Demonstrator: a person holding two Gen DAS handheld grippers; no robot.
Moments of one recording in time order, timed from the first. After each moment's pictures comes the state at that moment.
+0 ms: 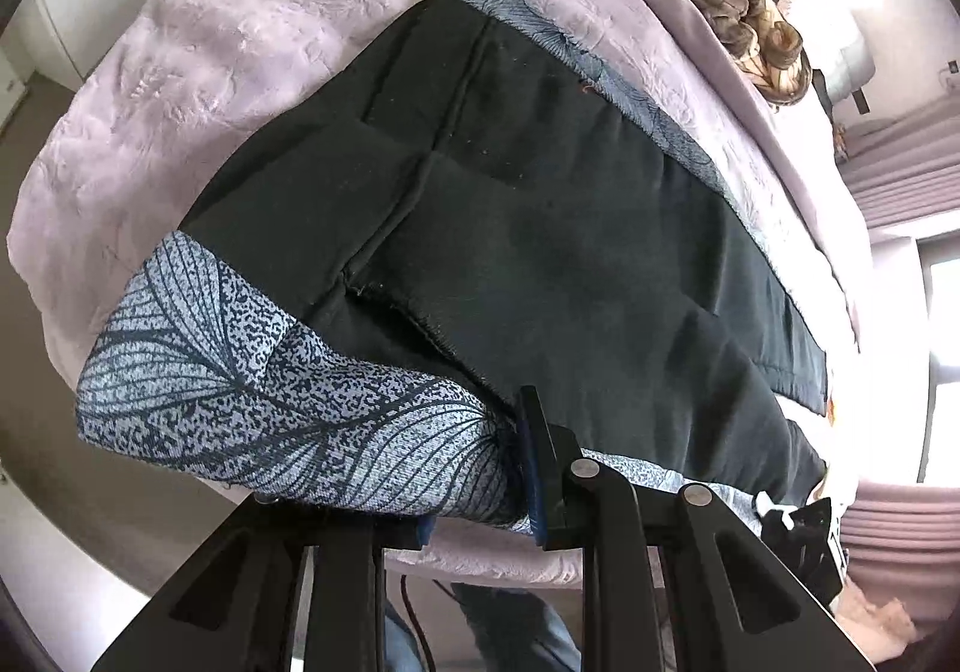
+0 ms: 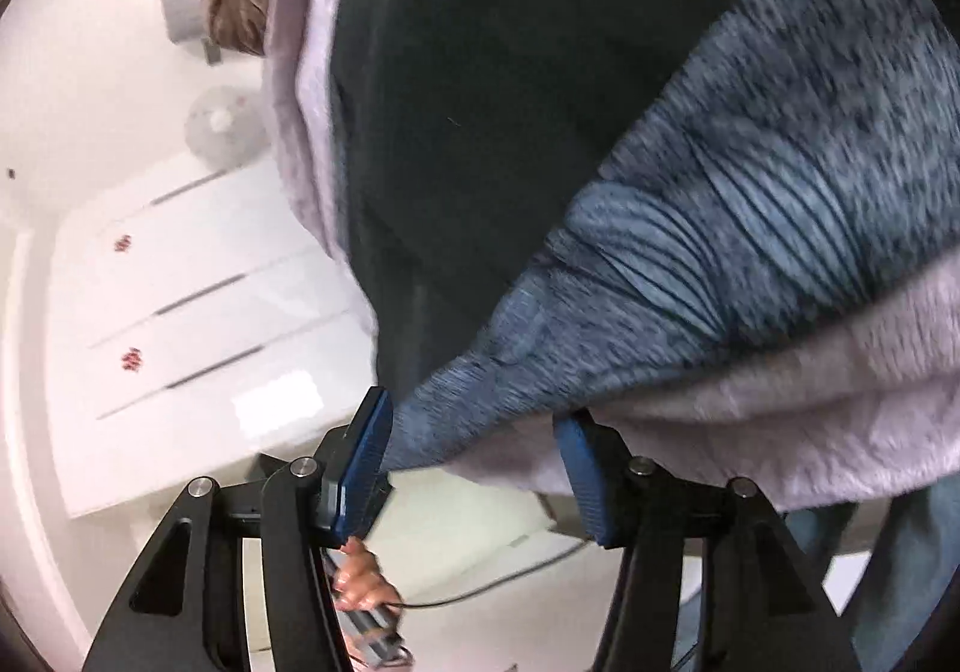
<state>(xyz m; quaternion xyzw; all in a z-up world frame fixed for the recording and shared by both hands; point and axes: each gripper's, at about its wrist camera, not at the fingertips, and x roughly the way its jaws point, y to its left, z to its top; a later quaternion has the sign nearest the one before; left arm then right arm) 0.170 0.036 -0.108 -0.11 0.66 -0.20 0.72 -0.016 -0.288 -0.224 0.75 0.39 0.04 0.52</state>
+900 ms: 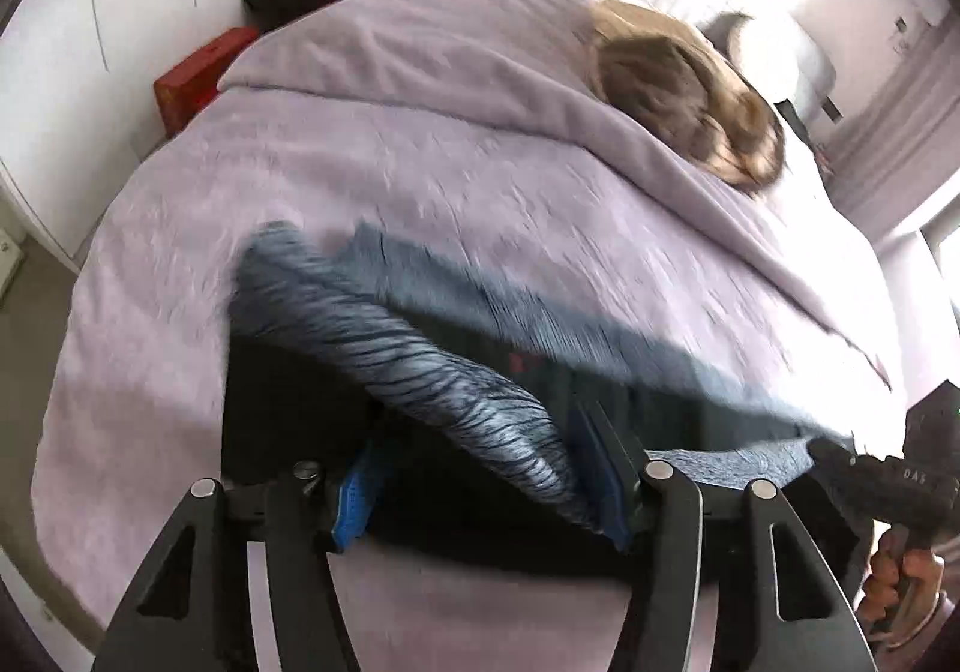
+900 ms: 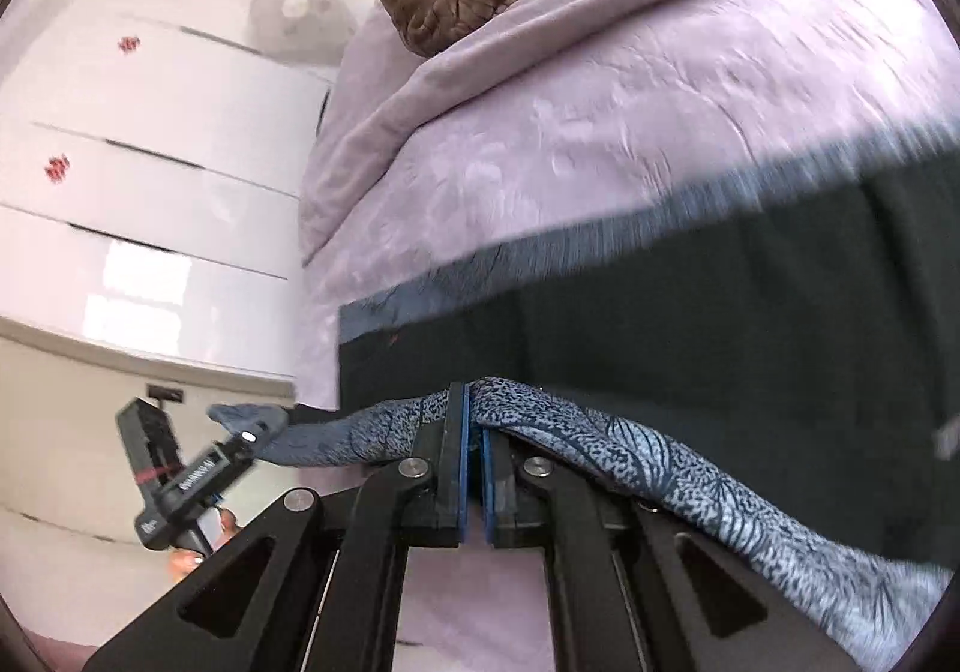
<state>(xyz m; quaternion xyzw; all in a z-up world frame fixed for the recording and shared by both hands) 0.311 -0.047 -0.065 -0.05 0.54 -0.21 0.81 0.179 -0.385 -0.120 0.47 0.48 0.06 0.74</state>
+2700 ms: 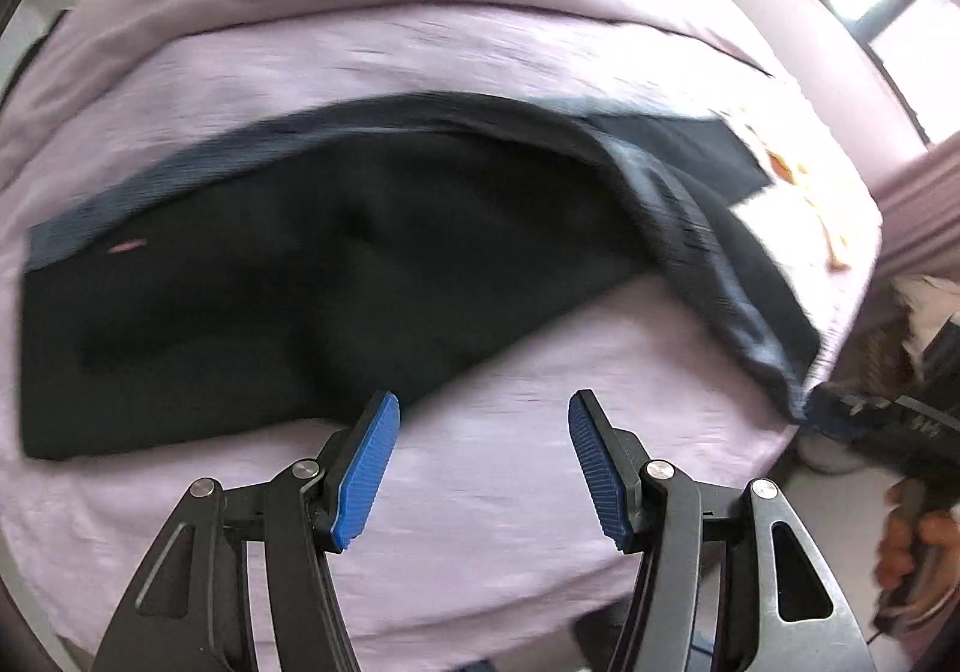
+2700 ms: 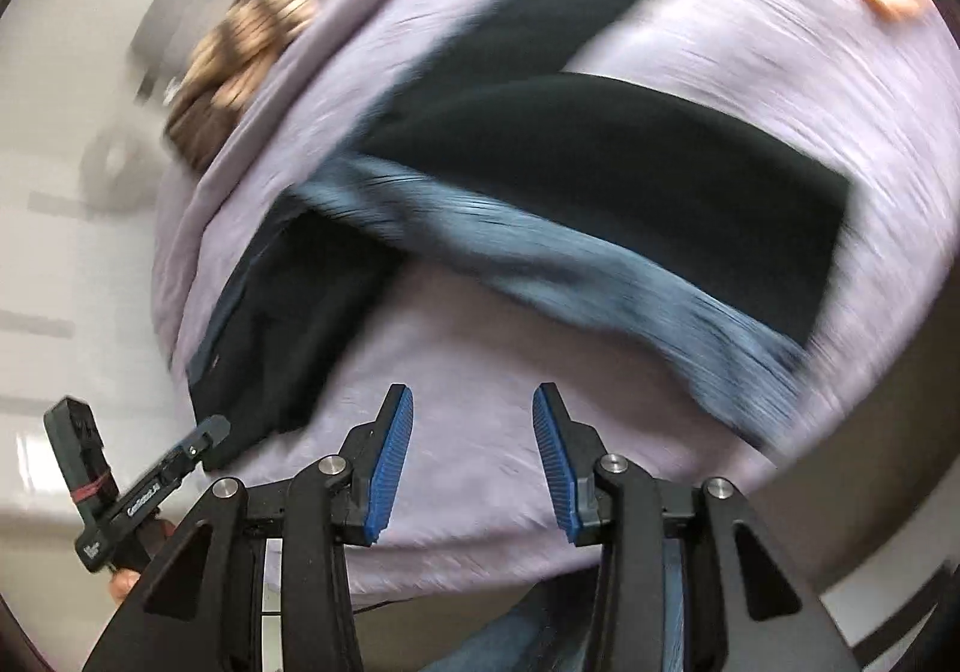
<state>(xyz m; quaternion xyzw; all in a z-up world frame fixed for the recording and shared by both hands) 0.112 -0.227 -0.069 0.17 0.58 -0.44 0.66 -0.113 -0.414 -0.103 0.56 0.45 -0.23 0.66</state>
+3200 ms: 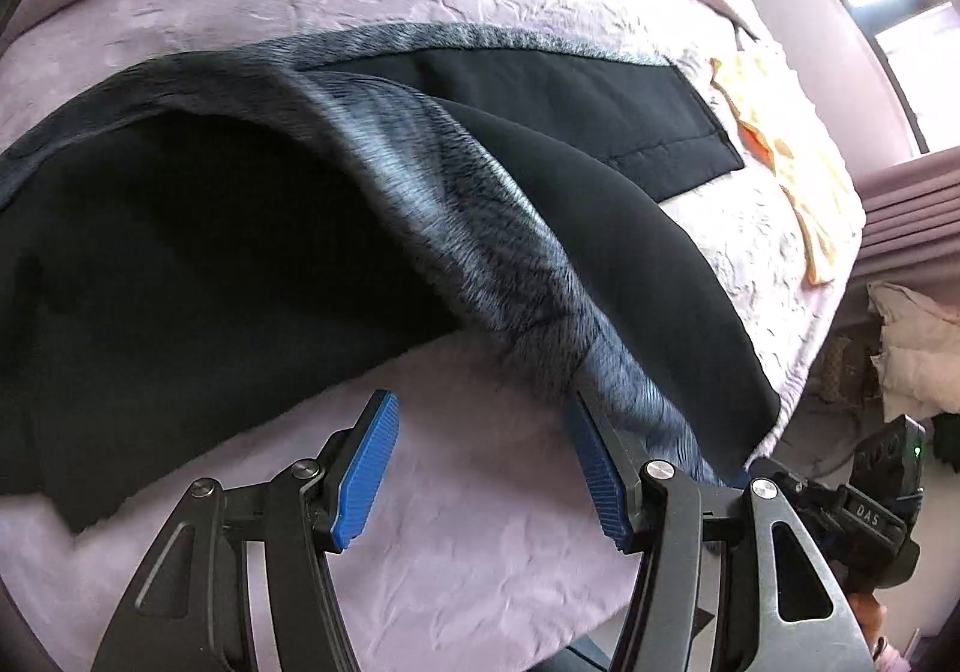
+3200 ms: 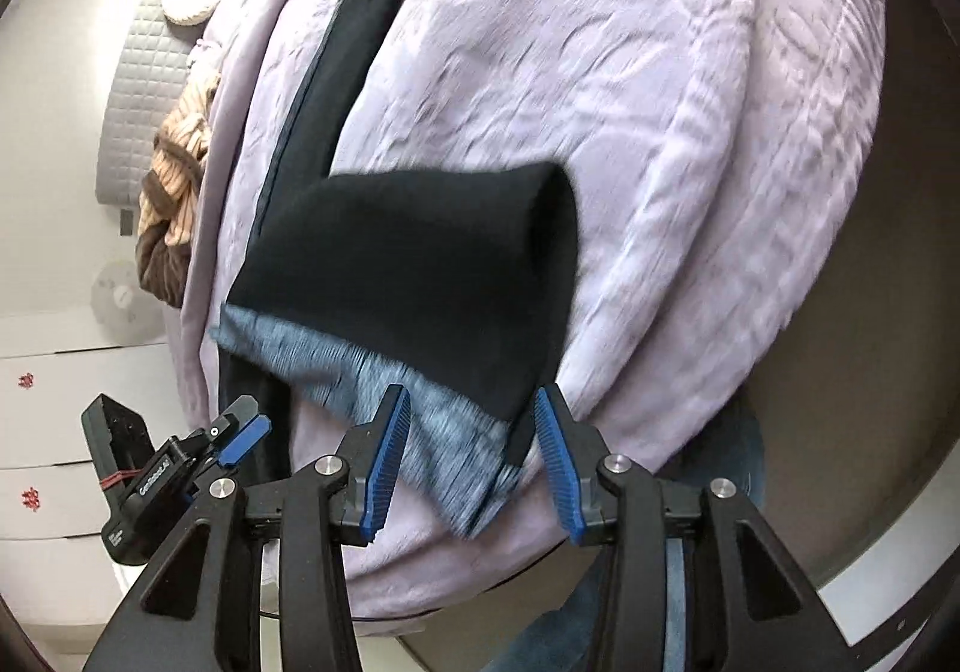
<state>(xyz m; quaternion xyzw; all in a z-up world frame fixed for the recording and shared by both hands) 0.063 -0.375 -0.130 0.16 0.64 -0.44 0.61 -0.213 -0.488 -0.173 0.66 0.38 -0.26 0.60</state>
